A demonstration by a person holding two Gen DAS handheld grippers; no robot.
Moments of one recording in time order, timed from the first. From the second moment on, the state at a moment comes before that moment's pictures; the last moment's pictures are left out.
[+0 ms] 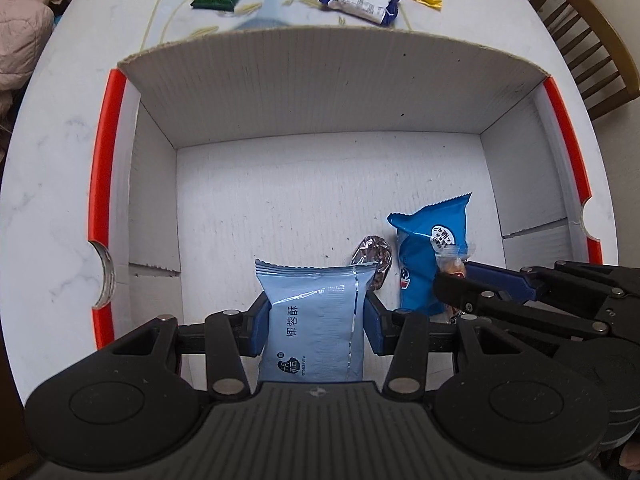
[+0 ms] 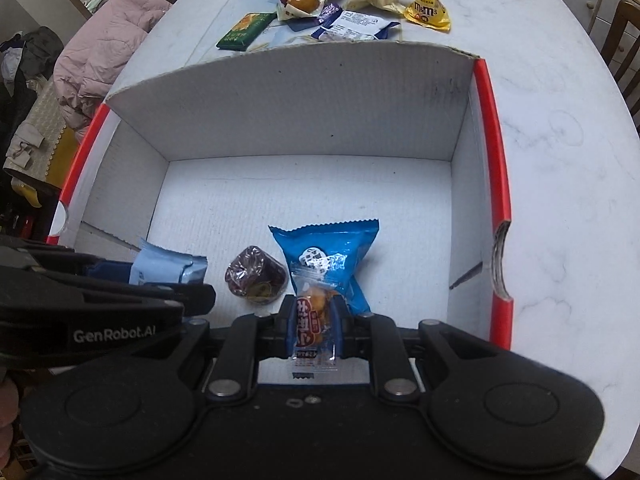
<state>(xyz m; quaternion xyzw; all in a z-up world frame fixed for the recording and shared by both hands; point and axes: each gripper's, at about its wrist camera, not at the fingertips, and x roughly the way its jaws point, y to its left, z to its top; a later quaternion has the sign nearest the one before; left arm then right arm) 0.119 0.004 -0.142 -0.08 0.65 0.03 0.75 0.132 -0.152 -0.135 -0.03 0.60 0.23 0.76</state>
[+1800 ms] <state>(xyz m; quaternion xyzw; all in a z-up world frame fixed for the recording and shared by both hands) 0.101 0.055 0.033 -0.11 0.46 0.01 0.88 0.144 -0.175 -0.002 -0.03 0.48 0.29 0.83</state>
